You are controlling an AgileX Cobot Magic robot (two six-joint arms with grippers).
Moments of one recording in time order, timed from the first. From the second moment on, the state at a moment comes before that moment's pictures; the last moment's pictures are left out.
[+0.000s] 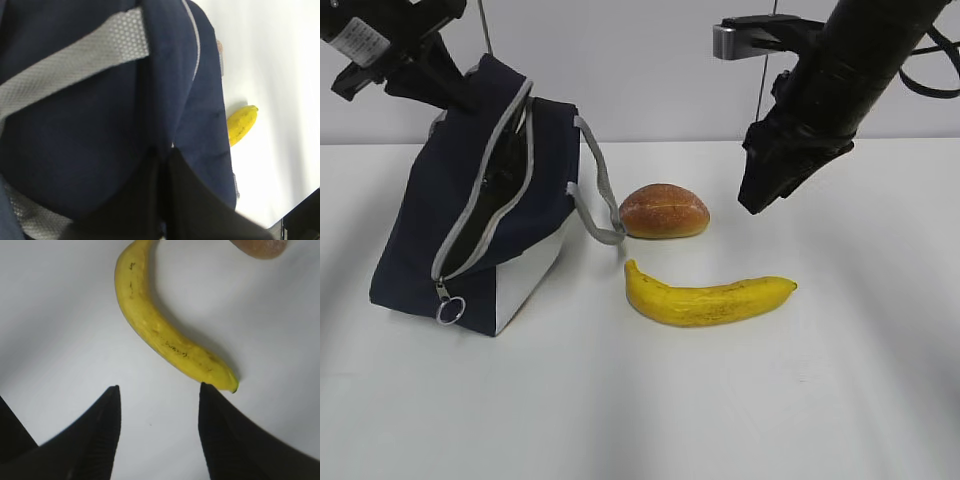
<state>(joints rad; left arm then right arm) -0.07 1.92 -1.80 -0.60 1.23 0.19 0.25 1.82 -1.60 0.25 1.24 -0.60</state>
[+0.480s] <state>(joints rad) -0.07 1.92 -1.80 -0.60 1.23 0.19 0.27 1.87 -1.60 0.27 1.23 -1.08</state>
